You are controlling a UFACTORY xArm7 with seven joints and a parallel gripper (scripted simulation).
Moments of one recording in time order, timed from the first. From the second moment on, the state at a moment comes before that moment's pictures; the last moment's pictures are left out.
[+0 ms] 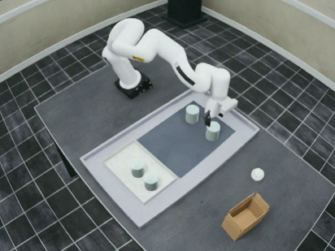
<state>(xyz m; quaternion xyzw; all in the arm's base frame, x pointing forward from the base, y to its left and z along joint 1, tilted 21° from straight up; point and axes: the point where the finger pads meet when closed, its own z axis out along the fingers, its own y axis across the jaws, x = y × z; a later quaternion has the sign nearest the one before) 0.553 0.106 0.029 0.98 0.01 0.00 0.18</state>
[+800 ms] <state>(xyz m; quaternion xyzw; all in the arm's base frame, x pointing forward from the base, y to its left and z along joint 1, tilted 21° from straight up) 0.554 0.093 -0.008 0.98 0.01 0.00 0.18</state>
